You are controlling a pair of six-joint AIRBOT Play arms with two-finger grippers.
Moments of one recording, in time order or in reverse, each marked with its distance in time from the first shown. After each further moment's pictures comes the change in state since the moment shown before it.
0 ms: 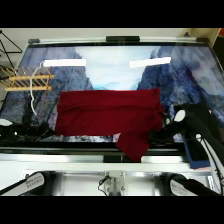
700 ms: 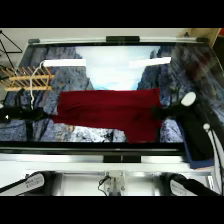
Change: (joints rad) left arm -0.096 -0.064 0.346 0.000 -0.043 0.015; right arm -0.001 -0.017 0.346 0.009 -0.145 0.015
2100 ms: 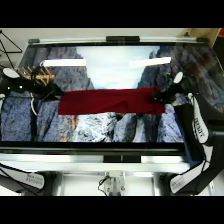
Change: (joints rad) left arm -0.190 -0.426 0.579 -0.032 -0.206 -0.219; right arm -0.039 -0.556 0.540 -0.149 0.084 -0.028
